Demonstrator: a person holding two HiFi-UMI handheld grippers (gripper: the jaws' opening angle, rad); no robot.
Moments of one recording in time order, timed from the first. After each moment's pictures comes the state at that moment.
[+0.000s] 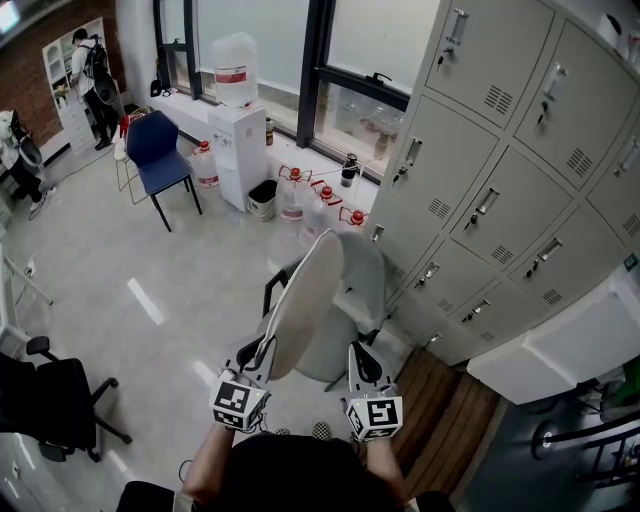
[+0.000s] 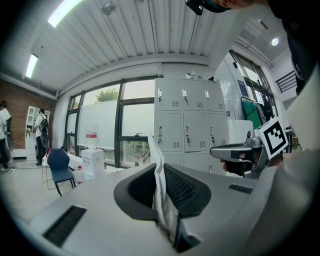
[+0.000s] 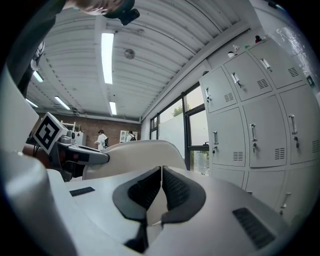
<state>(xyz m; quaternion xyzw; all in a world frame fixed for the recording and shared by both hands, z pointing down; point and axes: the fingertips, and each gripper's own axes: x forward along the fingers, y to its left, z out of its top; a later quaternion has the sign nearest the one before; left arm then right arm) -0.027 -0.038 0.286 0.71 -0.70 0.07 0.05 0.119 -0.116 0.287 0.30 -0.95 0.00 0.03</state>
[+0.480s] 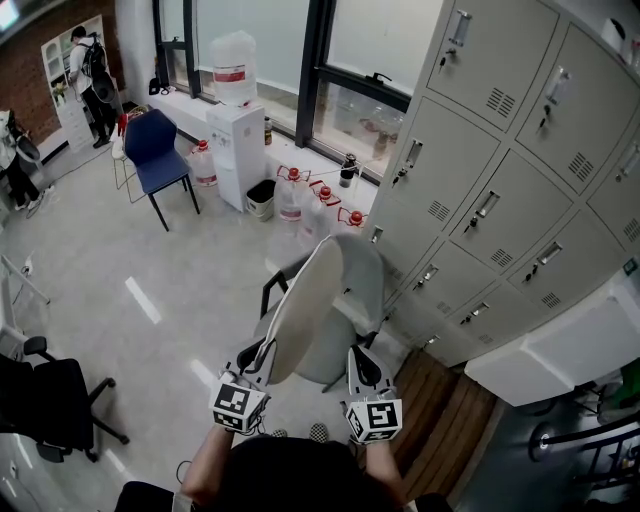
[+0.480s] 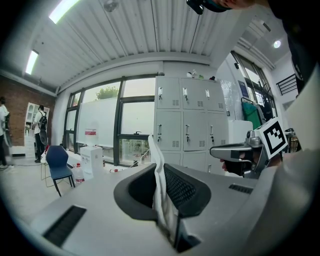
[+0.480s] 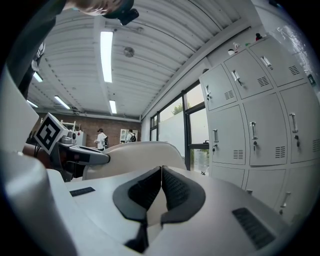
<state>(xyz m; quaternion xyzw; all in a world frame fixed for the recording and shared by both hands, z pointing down) -0.028 -0.045 0.294 0.71 -0.70 0.06 0.06 0.117 -0.121 0.294 0.30 -0.95 0.01 0.04</state>
